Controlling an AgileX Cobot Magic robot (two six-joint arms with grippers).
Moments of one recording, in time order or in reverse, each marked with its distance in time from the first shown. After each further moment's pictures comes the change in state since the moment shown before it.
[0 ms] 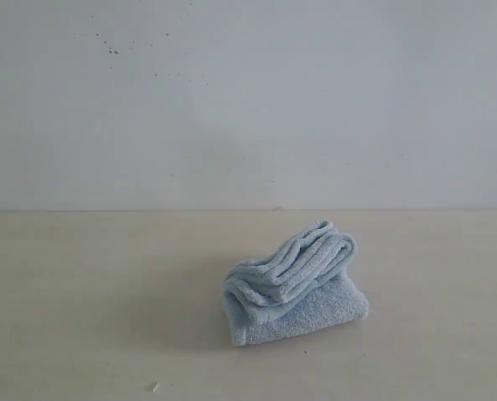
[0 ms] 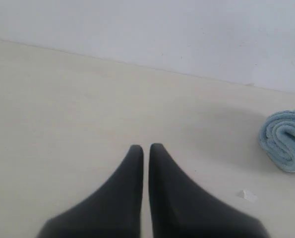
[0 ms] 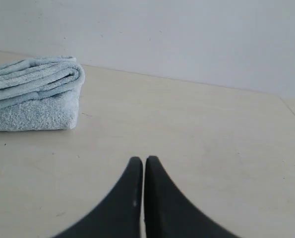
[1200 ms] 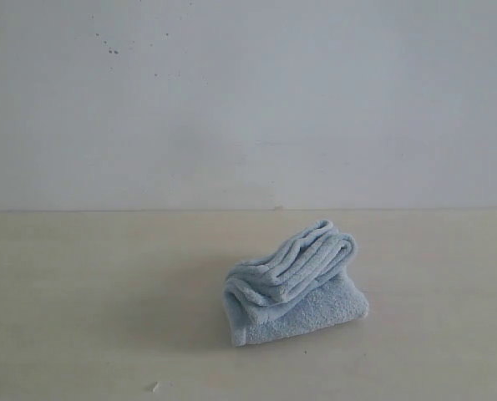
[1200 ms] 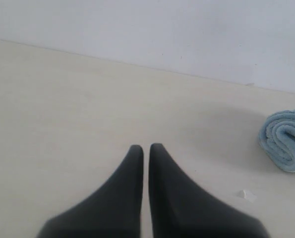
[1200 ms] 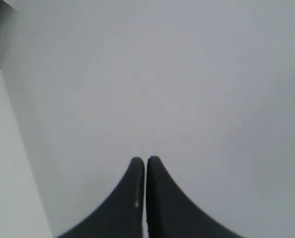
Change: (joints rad) left arm 0.000 0.000 0.000 0.000 0.000 0.000; right arm 0.000 -0.005 -0.153 0.185 -0.945 0.786
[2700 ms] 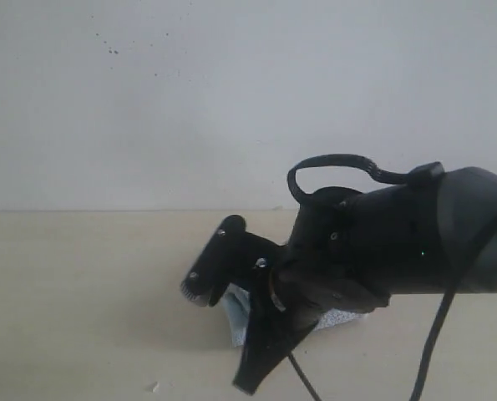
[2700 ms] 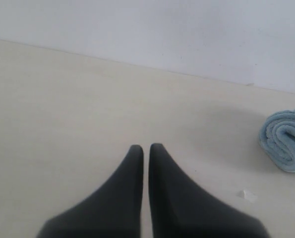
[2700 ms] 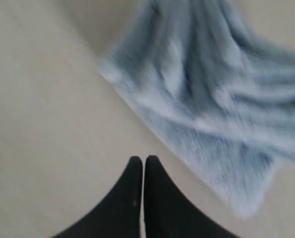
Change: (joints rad) left arm 0.000 0.000 0.000 0.000 0.000 0.000; right arm 0.706 1.785 -0.972 -0.630 1.214 -0.673
